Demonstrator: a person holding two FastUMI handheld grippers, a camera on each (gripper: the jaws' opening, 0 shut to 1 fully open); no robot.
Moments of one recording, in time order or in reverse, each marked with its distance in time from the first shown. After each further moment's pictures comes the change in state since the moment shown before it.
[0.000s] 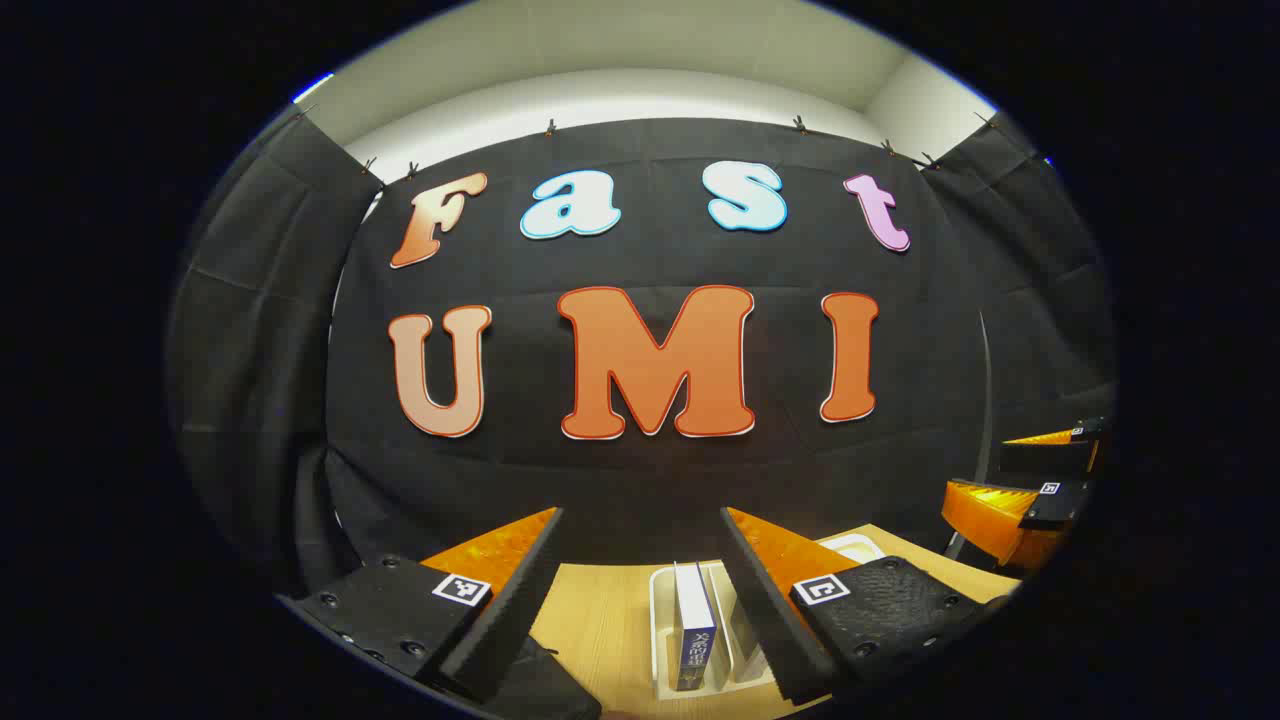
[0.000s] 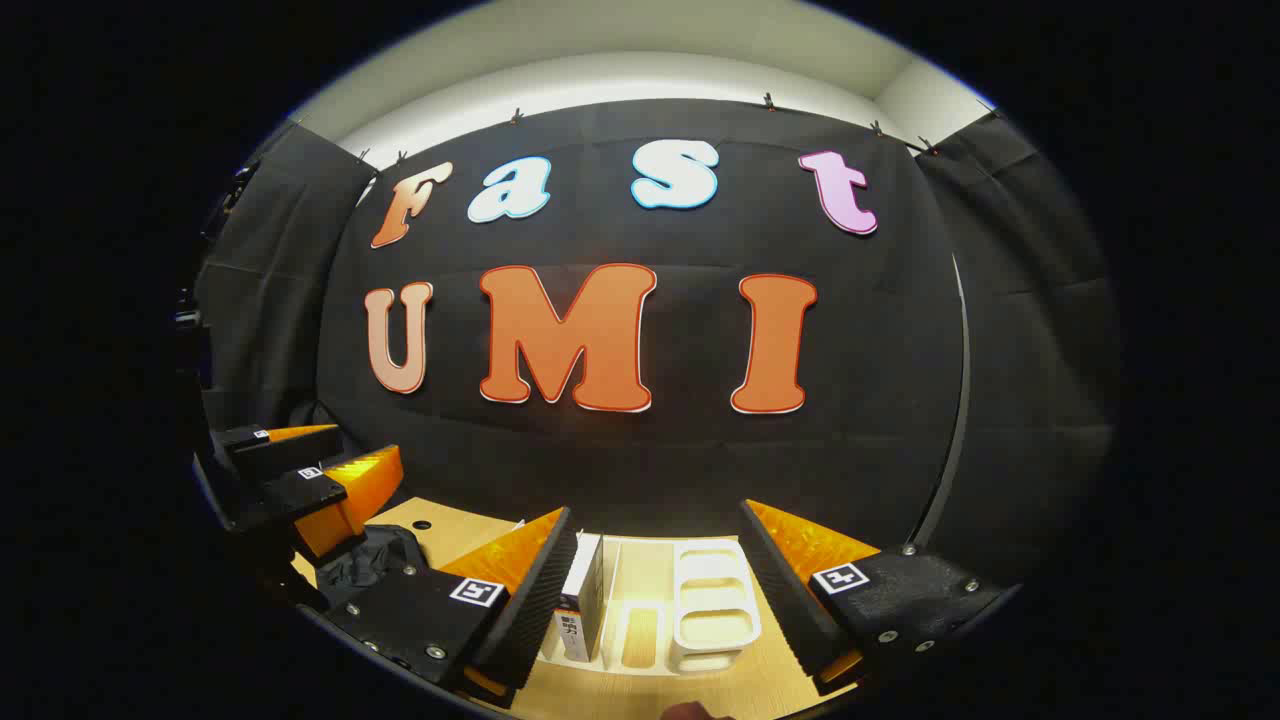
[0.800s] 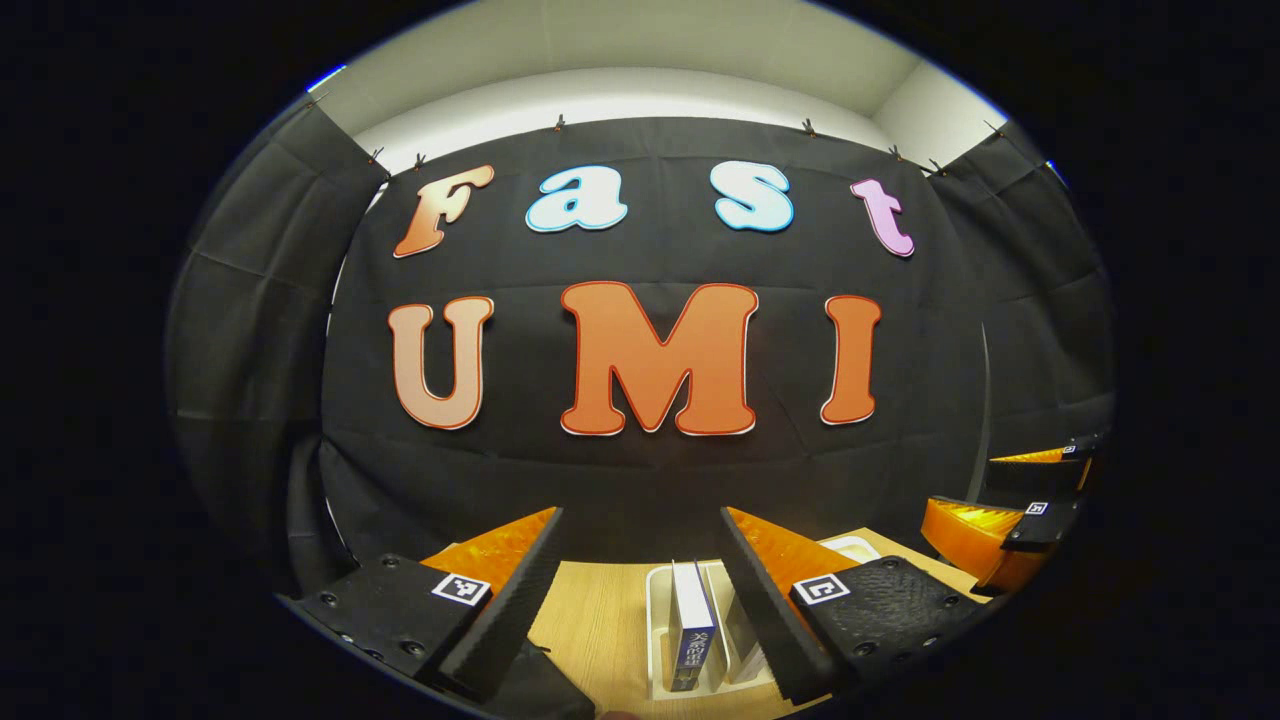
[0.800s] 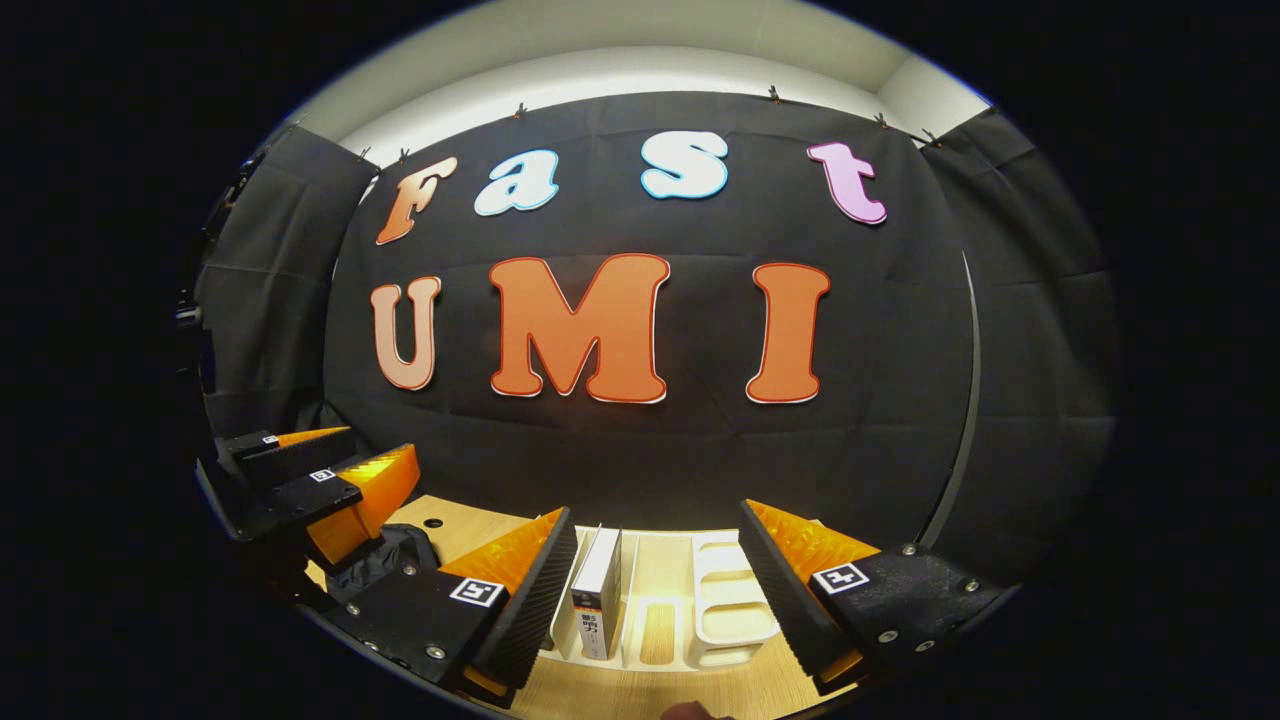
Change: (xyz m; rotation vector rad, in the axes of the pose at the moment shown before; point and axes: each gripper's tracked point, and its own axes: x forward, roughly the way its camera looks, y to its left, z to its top) left arm 0.003 0.003 -0.002 -0.023 -0.007 0.008; right arm 0.004 0.008 -0.006 0.010 0.022 0.013
